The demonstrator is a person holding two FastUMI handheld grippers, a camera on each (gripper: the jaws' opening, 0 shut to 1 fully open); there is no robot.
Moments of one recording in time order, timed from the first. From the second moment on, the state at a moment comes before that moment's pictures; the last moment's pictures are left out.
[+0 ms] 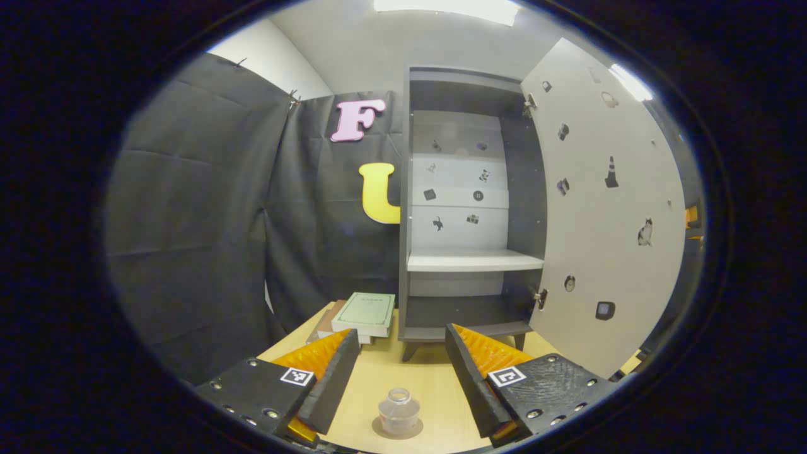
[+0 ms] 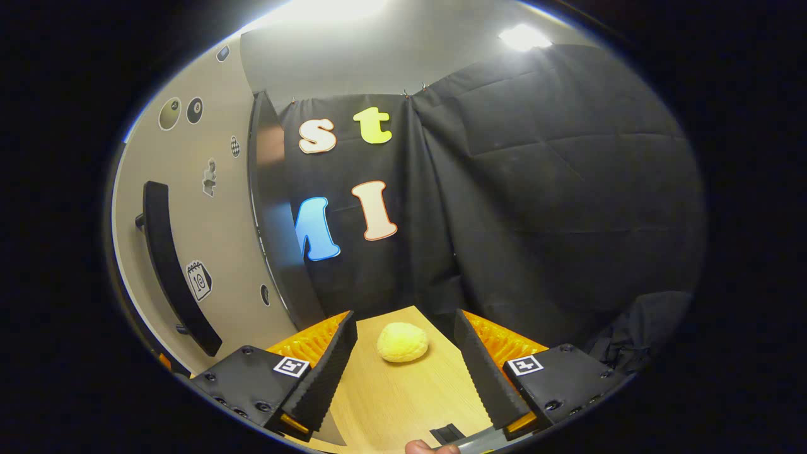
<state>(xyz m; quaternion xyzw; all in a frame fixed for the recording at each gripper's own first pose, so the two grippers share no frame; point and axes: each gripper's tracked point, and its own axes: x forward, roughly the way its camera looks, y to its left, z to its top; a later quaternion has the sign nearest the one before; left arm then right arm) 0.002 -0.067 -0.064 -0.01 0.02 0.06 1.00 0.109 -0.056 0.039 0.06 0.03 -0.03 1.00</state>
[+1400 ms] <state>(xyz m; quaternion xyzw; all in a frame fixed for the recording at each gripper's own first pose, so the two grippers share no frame) -0.036 -0.092 0.049 -0.06 0.05 0.05 1.00 0.096 0.034 0.114 0.02 0.00 0.14 0.99</state>
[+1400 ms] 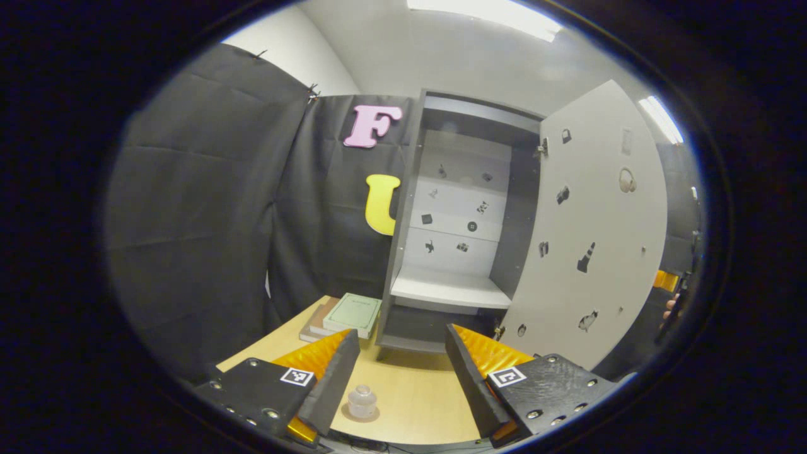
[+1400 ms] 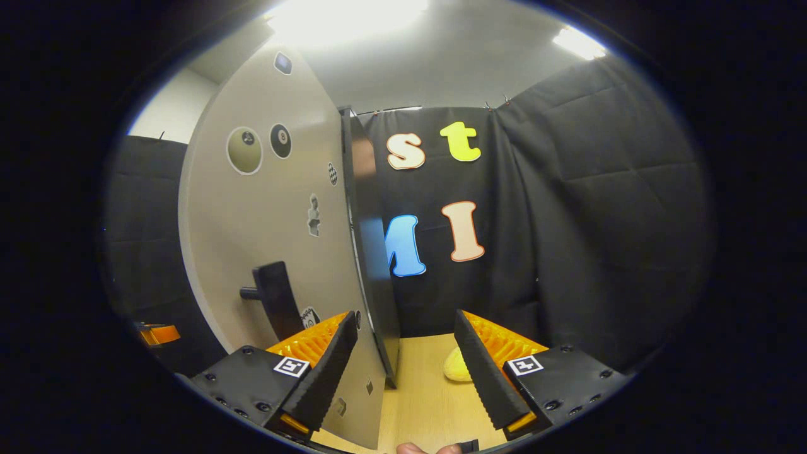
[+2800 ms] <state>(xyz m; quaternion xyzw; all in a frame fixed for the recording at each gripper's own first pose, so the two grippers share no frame) -0.020 0.101 -0.007 -0.05 0.07 0.04 1.00 0.058 0.200 0.104 -0.01 0.00 0.14 0.99</state>
